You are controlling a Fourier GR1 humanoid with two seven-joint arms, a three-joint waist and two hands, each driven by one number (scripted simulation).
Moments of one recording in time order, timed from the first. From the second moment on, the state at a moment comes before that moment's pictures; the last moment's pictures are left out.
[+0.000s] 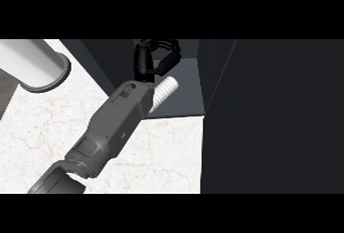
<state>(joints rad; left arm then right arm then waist) -1.10 0.00 -0.19 -0.35 0.52 0.53 -0.66 1.06 -0.52 0.40 -2.48 -0.05 0.11 -0.62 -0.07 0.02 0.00</state>
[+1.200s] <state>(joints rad) -0.55 0.03 -0.61 -1.03 0.76 0.26 -0.56 1.06 -0.49 0.49 -2.50 -0.03 0.03 -0.55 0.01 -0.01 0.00</state>
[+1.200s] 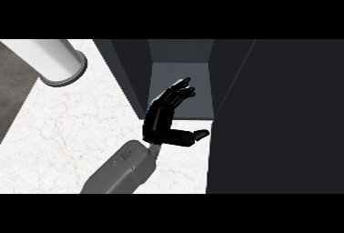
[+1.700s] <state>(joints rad) -0.09 0.25 -0.69 -1.44 0.74 0.29 -0.63 1.07 -0.57 0.52 -2.49 -0.01 0.03 -0.57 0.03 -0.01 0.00</state>
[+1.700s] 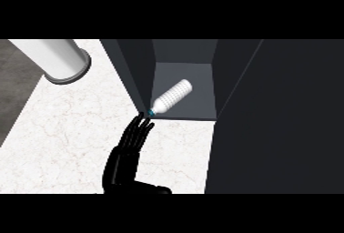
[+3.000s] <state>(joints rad) 0.39 0.81 -0.47 -1.73 0.85 -0.14 -0.87 0.57 -0.74 0.72 -2.50 0.04 0.12 -0.19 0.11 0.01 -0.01</state>
